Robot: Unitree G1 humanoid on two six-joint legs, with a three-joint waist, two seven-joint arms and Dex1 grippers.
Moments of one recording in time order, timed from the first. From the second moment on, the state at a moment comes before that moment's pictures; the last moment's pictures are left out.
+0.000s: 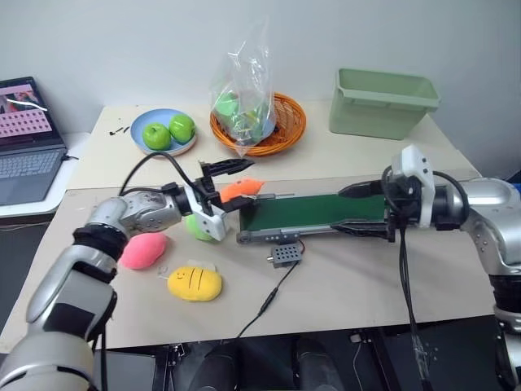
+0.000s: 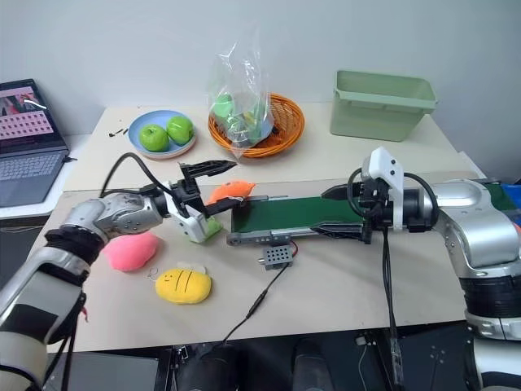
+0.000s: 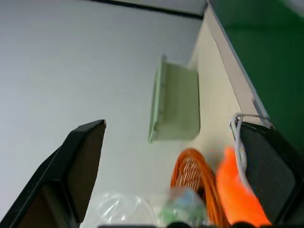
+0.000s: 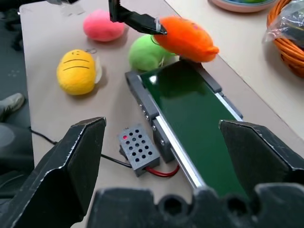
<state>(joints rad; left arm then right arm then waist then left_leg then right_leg) -0.93 0.66 -0.52 0.79 0.58 -1.18 0.04 -0.50 -0.90 -0.05 -0.16 0.51 0.61 1.22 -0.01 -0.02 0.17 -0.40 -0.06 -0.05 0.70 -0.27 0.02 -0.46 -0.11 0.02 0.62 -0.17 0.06</state>
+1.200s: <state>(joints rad) -0.61 0.77 0.04 0.02 -0.75 0.53 -0.83 -0.51 -0.90 -0.06 -0.18 0.56 0.63 1.18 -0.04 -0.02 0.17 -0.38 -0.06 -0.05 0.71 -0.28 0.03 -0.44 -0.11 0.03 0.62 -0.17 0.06</state>
